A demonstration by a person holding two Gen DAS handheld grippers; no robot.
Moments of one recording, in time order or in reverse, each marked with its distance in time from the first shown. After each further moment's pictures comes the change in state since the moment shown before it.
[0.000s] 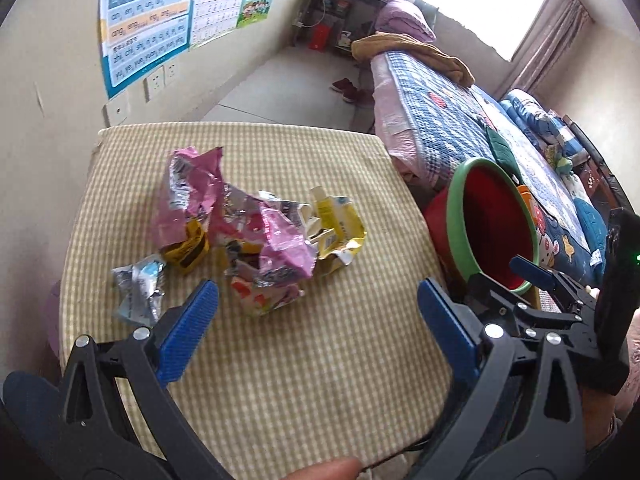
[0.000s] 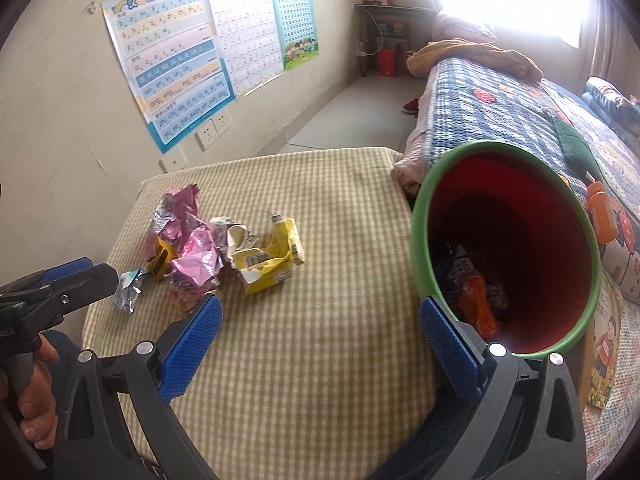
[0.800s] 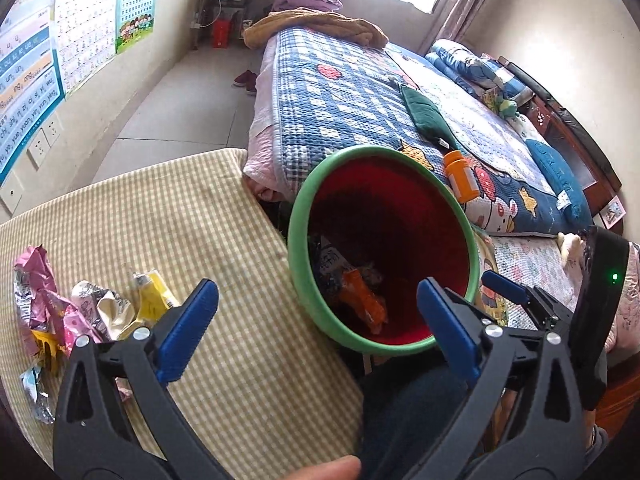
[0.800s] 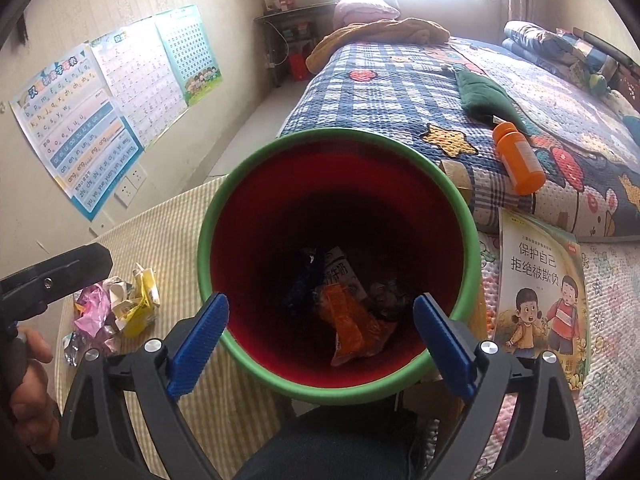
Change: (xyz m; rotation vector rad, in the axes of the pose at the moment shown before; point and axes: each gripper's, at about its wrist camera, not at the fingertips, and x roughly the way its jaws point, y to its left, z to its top) left arm 0.084 -0.181 0.052 0.250 0.060 -0.173; right arm -0.021 -0.177 -0.009 0.267 -0.044 -0.135
